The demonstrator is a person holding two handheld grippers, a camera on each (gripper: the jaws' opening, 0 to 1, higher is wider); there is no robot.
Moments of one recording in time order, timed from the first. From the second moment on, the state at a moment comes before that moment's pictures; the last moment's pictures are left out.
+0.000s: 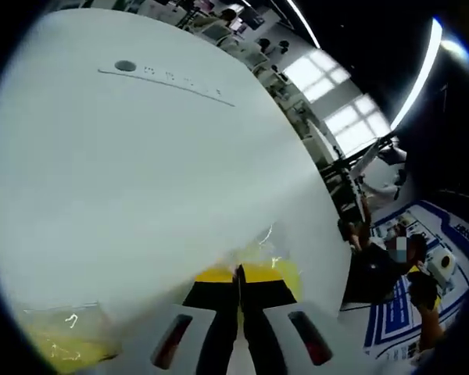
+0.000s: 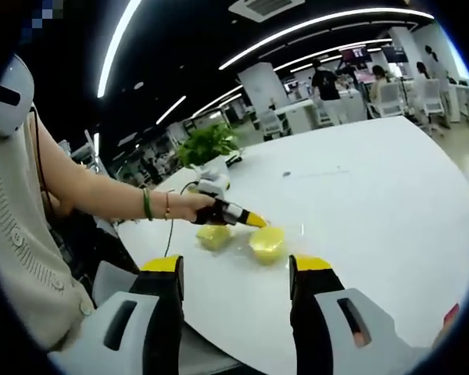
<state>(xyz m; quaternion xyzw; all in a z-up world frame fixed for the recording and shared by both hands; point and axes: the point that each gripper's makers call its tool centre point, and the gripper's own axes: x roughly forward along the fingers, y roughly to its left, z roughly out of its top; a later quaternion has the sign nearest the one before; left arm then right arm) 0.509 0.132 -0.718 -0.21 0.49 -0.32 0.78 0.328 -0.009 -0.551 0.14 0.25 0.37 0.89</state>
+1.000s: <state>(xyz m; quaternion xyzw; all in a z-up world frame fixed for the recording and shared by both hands) 0.467 0.184 -0.669 -0.15 0.43 -0.34 0.82 0.297 0.039 -0.539 0.10 0.26 0.40 0.87</state>
